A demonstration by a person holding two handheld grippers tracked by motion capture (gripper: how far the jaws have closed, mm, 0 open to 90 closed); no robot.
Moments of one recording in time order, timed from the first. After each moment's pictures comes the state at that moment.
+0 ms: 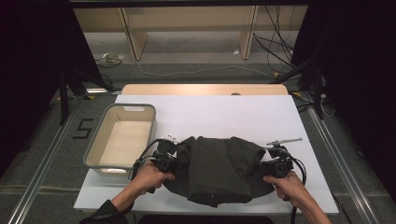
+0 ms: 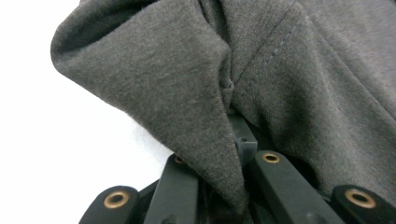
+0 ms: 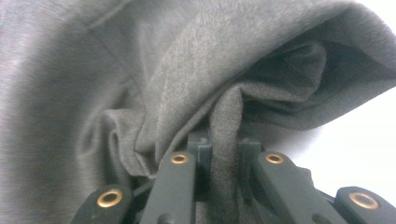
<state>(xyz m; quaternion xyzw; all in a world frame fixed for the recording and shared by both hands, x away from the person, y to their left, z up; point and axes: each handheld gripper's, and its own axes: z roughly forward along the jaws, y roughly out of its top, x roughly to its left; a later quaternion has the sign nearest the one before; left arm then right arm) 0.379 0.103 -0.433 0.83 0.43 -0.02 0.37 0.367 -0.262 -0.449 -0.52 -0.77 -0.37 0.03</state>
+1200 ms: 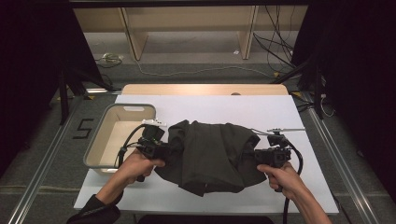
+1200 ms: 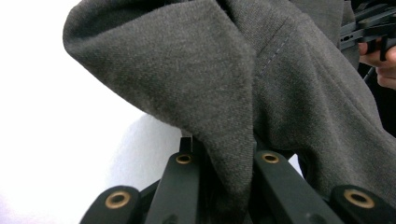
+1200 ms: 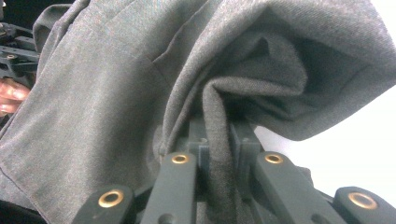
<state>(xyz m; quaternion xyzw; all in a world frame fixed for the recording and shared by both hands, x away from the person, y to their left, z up) 0.385 0.133 -0.374 0.81 0.41 -0.01 0.43 0.372 -0.243 -0.402 -0.50 -0.73 -0.46 0.06</state>
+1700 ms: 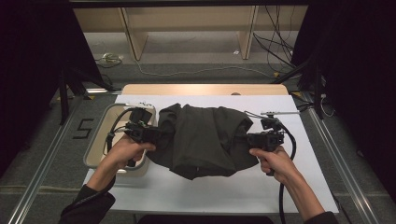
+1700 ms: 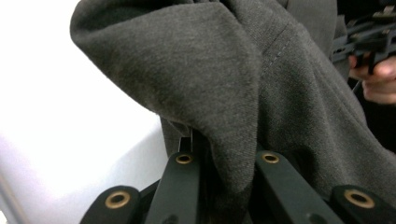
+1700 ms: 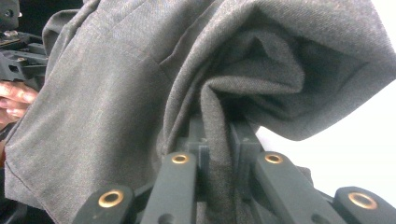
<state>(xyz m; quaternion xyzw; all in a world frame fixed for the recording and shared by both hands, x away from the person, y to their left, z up) 0.408 0.162 -0.338 0.78 0.42 0.00 0.46 0.399 -0.220 -0.368 -0.48 -0.72 -0.49 0.05</state>
